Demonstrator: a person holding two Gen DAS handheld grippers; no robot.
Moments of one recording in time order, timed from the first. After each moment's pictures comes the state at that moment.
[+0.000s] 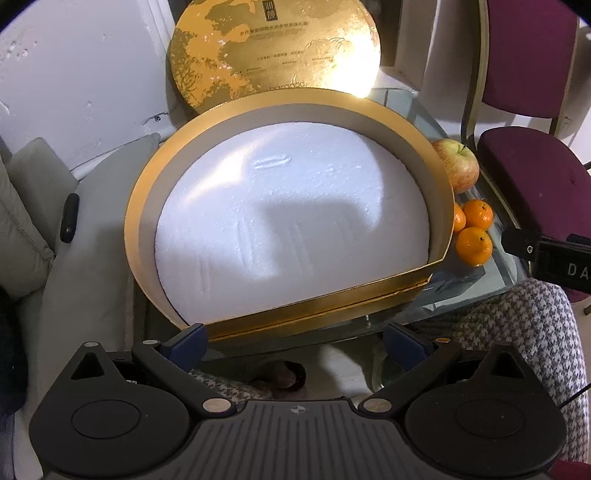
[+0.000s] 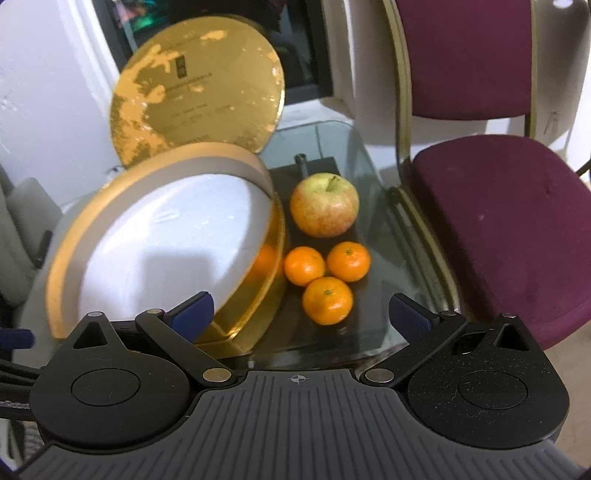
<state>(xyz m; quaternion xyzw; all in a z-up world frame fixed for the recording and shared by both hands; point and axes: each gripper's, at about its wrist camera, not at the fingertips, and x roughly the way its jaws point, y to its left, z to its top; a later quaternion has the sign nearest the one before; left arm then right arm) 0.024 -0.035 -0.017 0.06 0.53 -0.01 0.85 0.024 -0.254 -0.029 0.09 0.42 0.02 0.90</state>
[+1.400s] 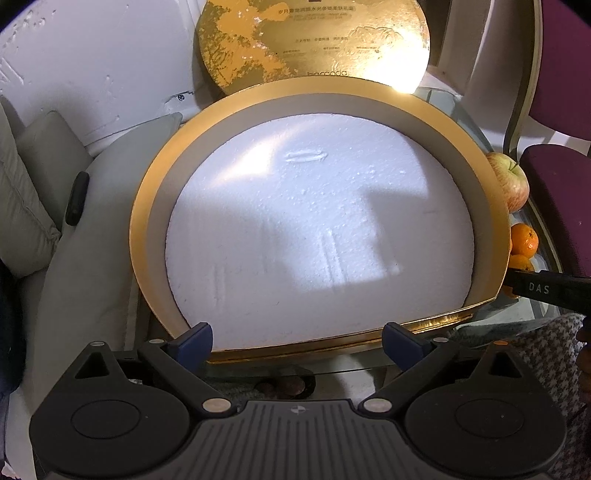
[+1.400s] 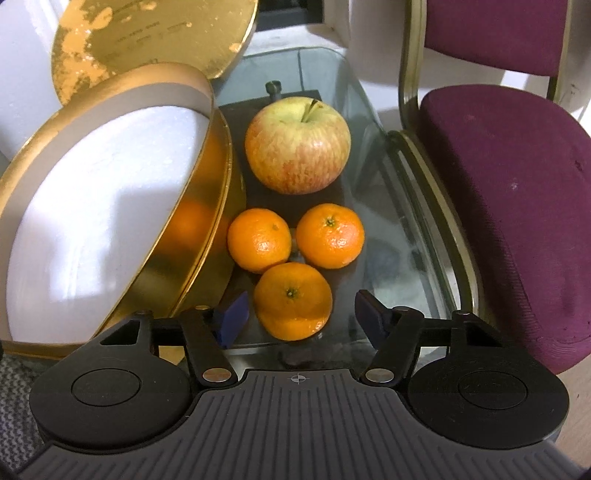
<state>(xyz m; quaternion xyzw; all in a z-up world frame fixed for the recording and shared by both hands) 0.059 -0.016 -0.041 0.03 0.54 0.04 0.84 0.102 -0.259 -0.115 0.06 0.52 0.01 0.85</state>
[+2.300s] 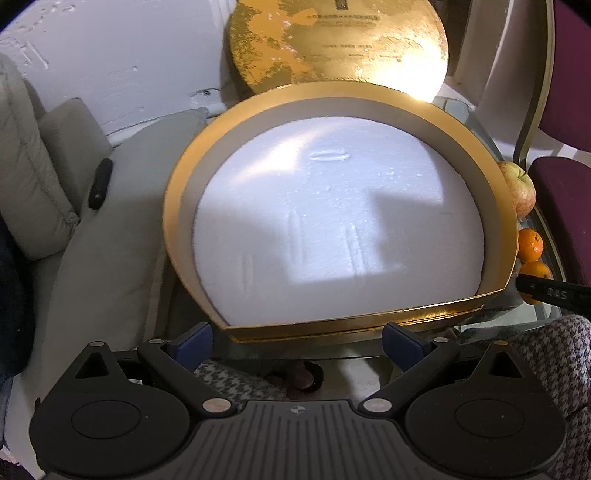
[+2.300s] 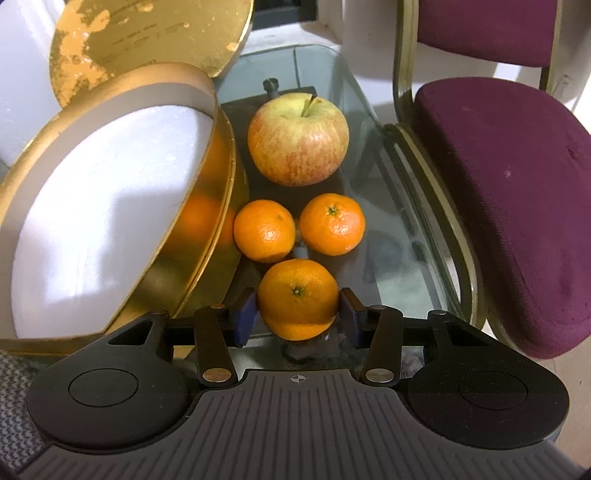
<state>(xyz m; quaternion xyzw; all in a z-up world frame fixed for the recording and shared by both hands) 0.037 0.001 -0.029 0.02 0.53 0.06 0.85 0.089 -0.257 -0.102 0.07 0.52 0.01 0.85</state>
